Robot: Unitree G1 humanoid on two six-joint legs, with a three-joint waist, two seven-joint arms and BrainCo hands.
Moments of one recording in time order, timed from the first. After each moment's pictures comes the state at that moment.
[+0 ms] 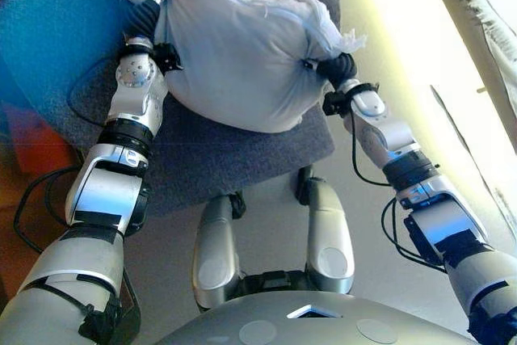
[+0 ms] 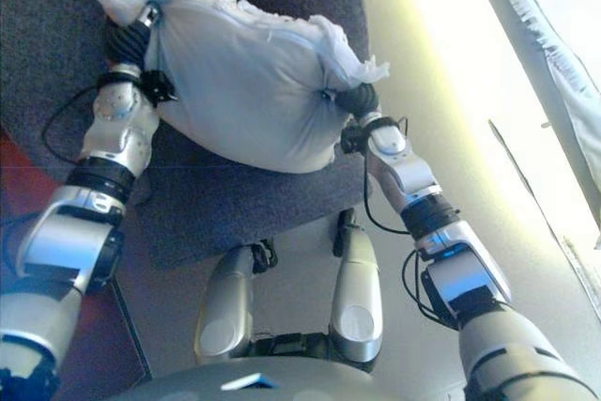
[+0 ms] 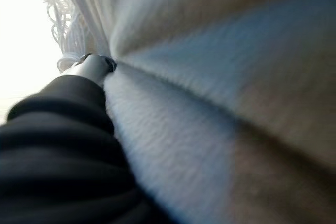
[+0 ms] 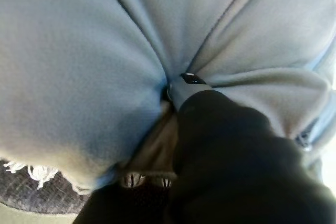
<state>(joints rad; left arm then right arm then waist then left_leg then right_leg) -0.93 0.48 -0.25 0.87 -0.66 -0.25 0.24 -0.75 -0.39 0.42 0.46 0.62 0.09 -0.15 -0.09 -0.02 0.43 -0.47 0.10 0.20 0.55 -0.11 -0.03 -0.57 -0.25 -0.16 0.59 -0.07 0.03</state>
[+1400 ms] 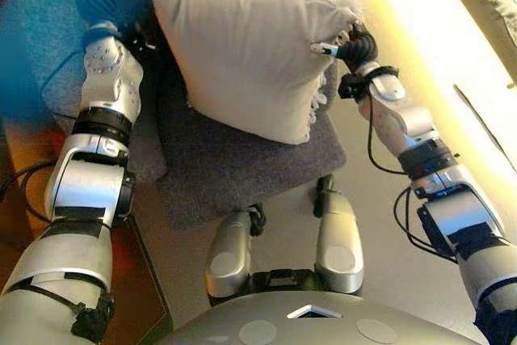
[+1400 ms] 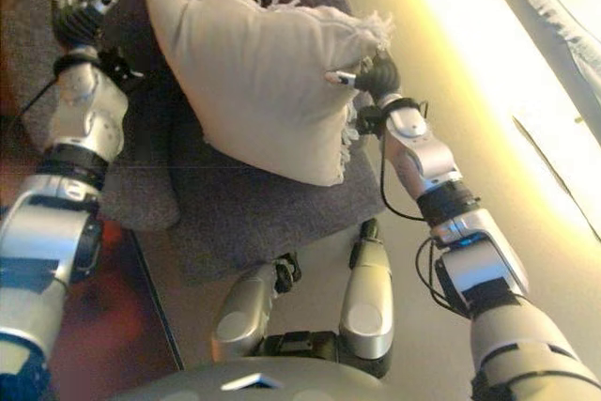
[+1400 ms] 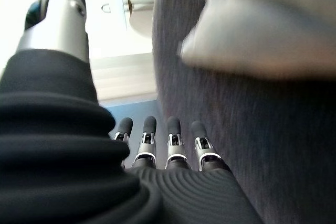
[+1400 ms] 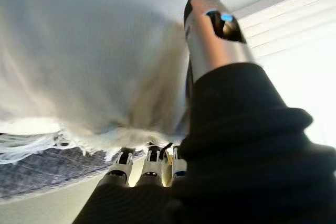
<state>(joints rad) -0.88 0.59 -0.13 0.85 -0.68 -0.21 0.34 -0.72 -0.49 0.37 0.42 0.72 0.09 -0.21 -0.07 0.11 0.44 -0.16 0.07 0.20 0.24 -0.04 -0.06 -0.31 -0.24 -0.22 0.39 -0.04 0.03</state>
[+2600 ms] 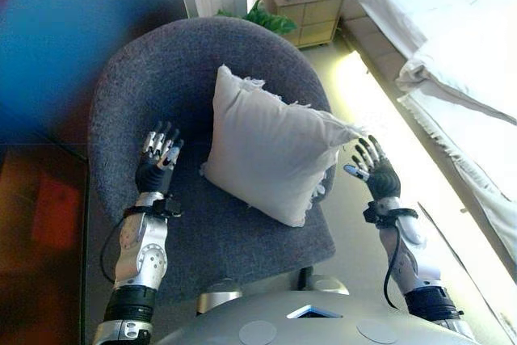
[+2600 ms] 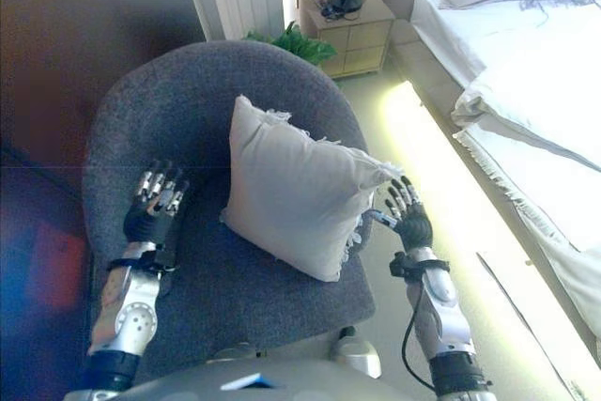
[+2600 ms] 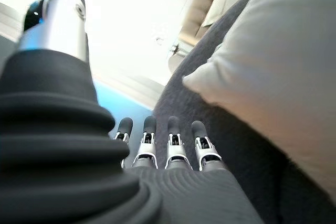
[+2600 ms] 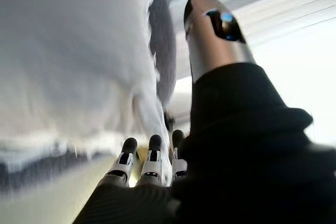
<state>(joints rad) 0.16 0.28 -0.01 0.14 -0.76 -0.24 -0.17 0.17 -0.27 0.08 0.13 0.65 -0.15 0.13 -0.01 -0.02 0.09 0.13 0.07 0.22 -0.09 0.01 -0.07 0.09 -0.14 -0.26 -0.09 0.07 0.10</state>
